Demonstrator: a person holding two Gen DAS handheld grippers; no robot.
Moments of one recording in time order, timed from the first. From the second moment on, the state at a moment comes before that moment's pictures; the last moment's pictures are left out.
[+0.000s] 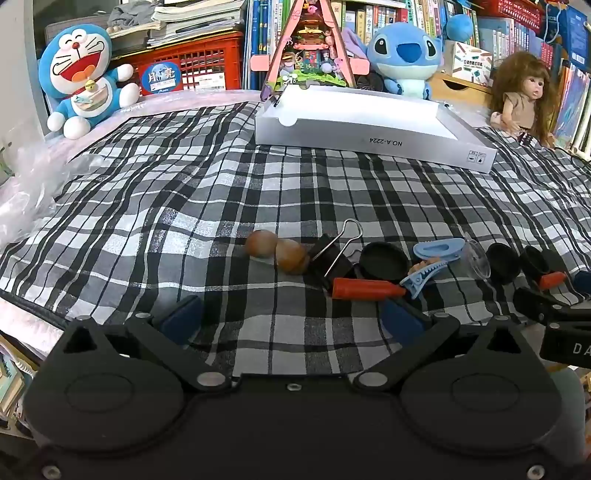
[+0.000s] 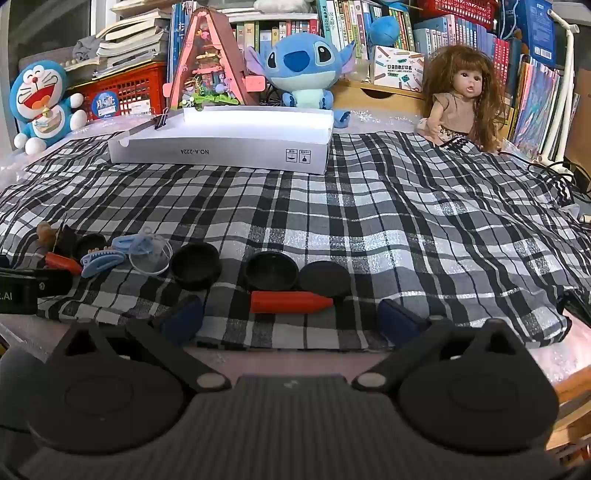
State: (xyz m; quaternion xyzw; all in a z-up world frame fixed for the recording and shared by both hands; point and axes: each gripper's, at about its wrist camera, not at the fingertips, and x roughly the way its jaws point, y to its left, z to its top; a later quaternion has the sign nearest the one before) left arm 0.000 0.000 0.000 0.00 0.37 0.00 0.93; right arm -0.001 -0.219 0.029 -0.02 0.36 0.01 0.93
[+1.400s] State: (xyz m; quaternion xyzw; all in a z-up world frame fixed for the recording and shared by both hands) left arm 0.000 0.001 0.000 0.00 0.37 0.00 0.93; right arm 0.001 -0.221 0.030 -0.02 0.36 0.02 0.93
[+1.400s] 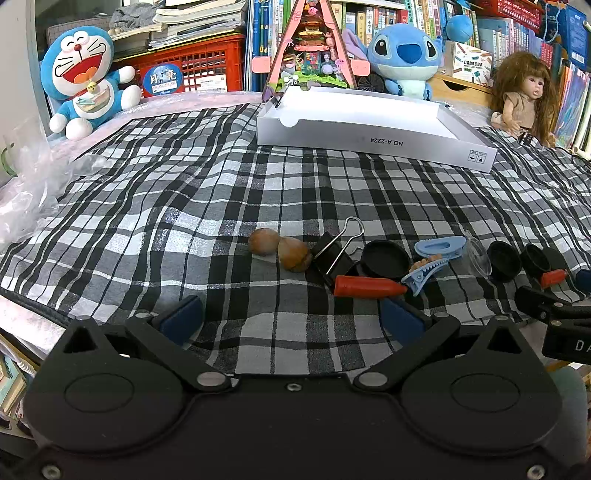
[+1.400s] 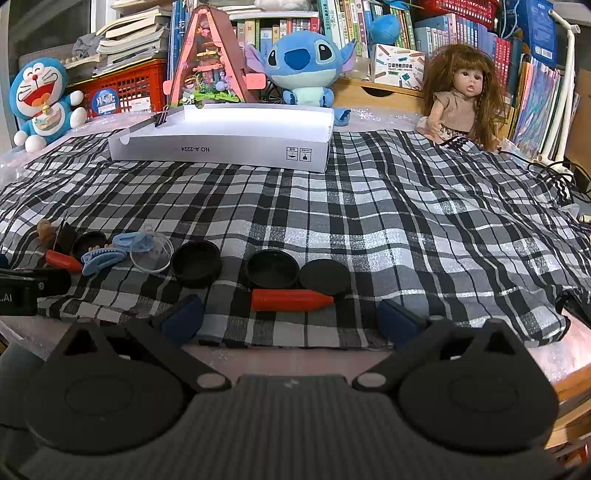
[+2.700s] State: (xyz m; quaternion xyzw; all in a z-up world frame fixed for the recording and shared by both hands) left arm -0.019 0.007 0.013 -0.04 0.33 -0.07 0.94; right arm -0.019 -0.225 0.041 -0.02 0.30 0.06 0.95
